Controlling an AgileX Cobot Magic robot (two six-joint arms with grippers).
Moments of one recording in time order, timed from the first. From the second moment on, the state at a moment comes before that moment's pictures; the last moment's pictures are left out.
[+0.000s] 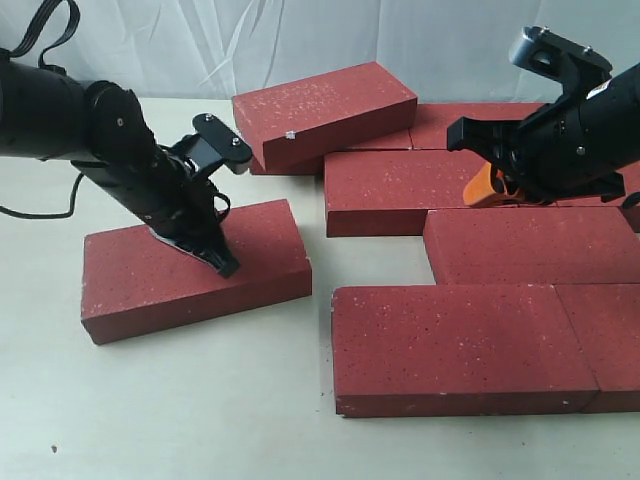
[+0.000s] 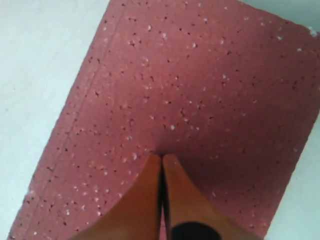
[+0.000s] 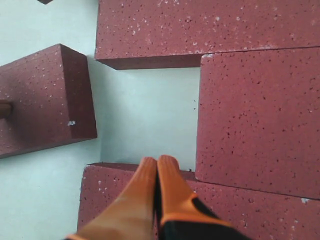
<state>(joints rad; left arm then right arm) -0.45 1.84 -1.06 -0.28 0.51 0.63 0.20 1.48 -0.97 0.53 0.71 -0.13</state>
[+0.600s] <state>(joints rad) -0.45 1.83 -1.07 -0.34 0.50 1.00 0.20 1.48 -0.97 0.56 0.71 -0.15</state>
